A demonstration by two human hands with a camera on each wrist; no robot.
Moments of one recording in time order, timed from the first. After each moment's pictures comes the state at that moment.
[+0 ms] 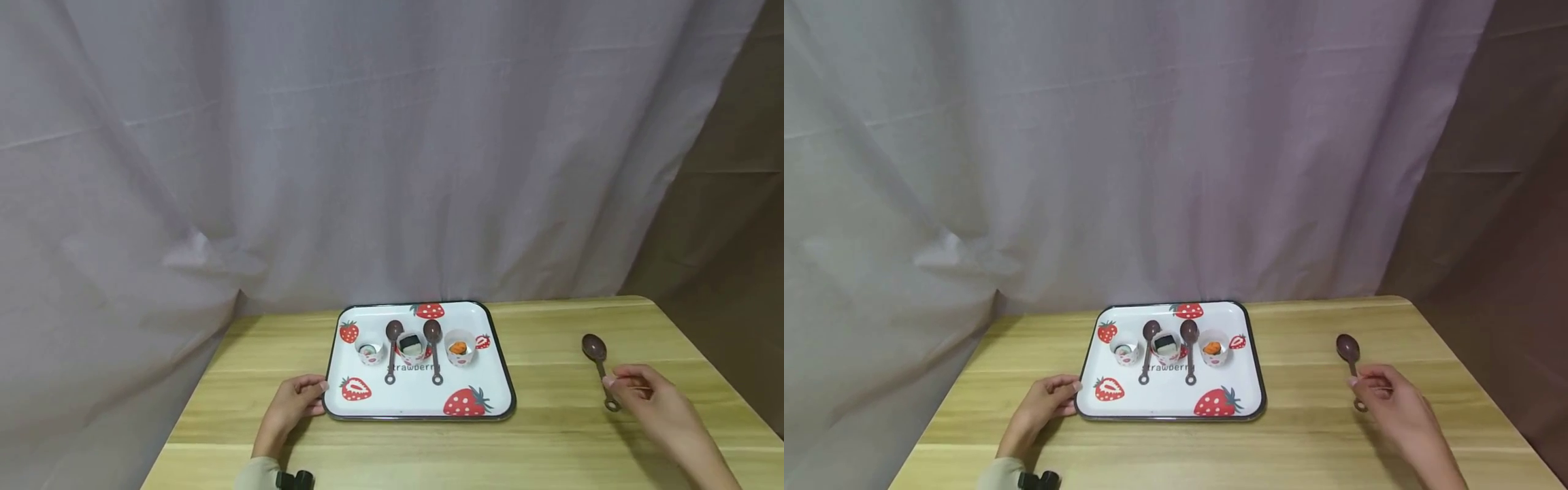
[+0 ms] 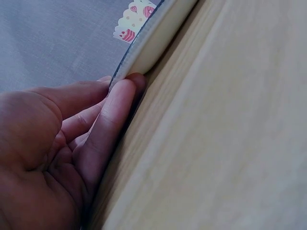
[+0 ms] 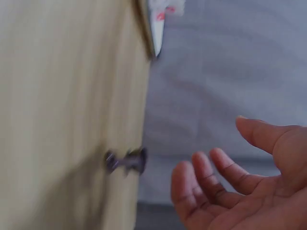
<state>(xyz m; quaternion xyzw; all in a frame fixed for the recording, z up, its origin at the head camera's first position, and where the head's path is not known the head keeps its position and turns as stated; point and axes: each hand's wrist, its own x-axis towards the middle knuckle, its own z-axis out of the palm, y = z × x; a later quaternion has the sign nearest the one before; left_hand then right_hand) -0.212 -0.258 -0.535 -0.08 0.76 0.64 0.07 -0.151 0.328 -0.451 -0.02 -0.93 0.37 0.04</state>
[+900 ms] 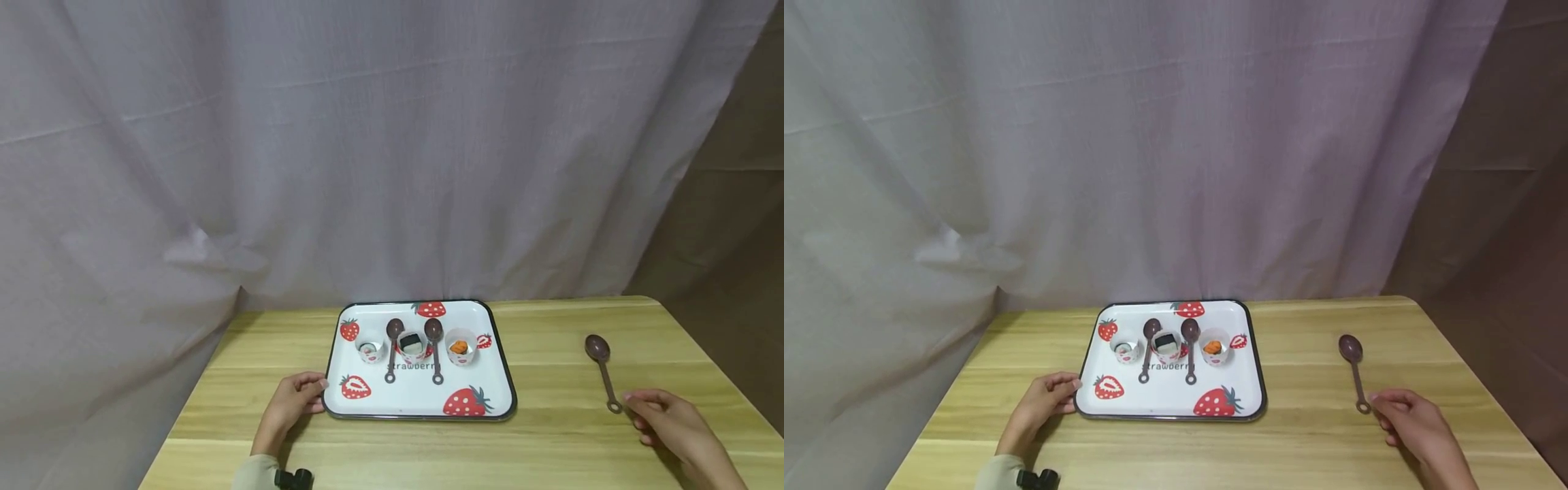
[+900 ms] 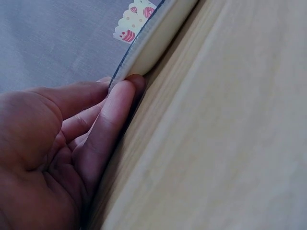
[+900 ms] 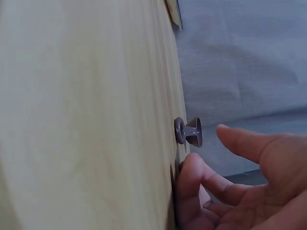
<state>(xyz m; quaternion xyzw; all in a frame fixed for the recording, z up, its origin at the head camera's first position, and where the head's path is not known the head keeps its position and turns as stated) -0.212 -0.255 -0.531 -0.09 0.77 0.63 0.06 -0.169 0.371 -0.499 -0.15 -0.83 0.52 -0.13</state>
